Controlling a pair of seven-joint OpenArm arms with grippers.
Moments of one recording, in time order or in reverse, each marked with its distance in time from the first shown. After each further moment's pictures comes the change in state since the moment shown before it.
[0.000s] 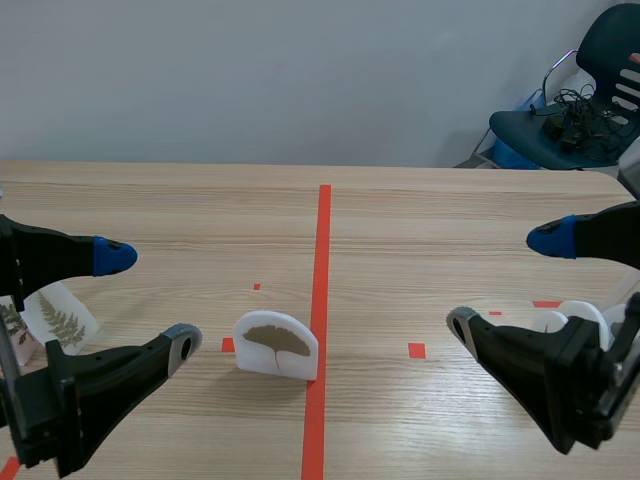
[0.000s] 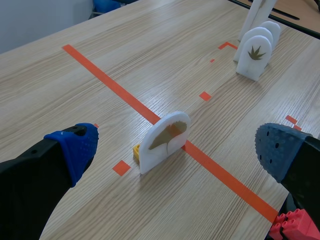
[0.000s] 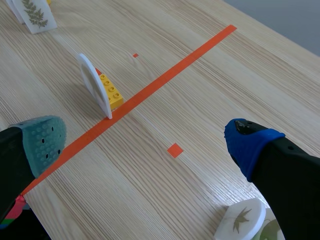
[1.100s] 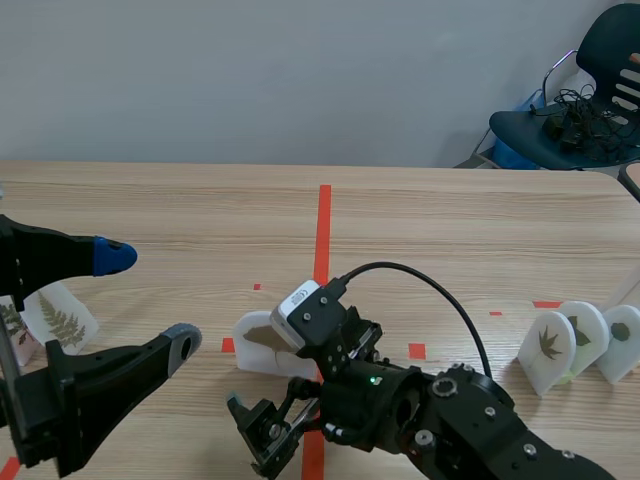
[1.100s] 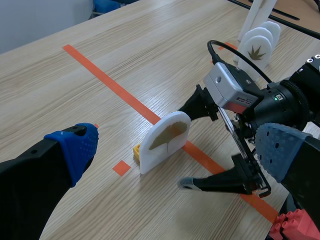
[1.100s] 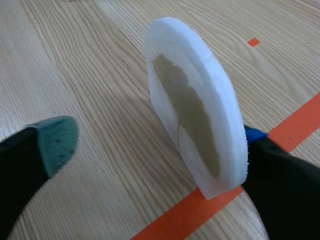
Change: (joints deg) left arm 0.0 0.0 0.0 0.0 0.0 0.0 0.0; right arm 33.7 -25.6 -38.8 -52.1 -32.0 -10.3 20.1
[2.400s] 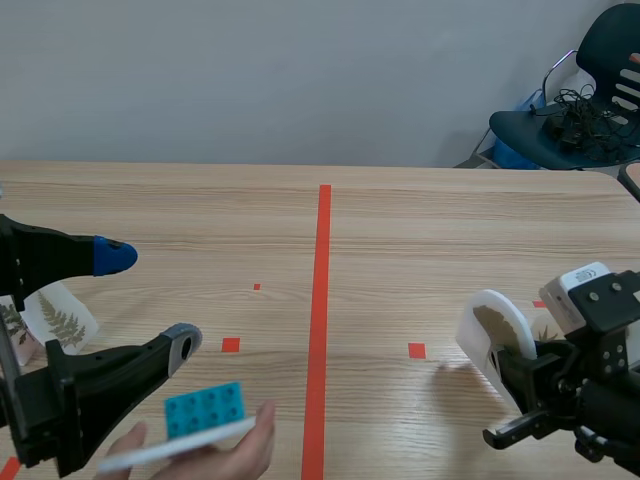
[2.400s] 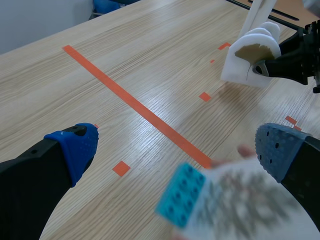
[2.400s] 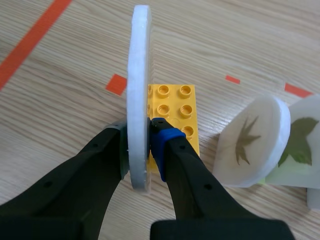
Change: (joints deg) left arm 0.0 0.0 0.0 0.0 0.0 0.0 -0.1; right arm -22.1 12.2 31.0 21.9 14.3 -3.2 -10.8
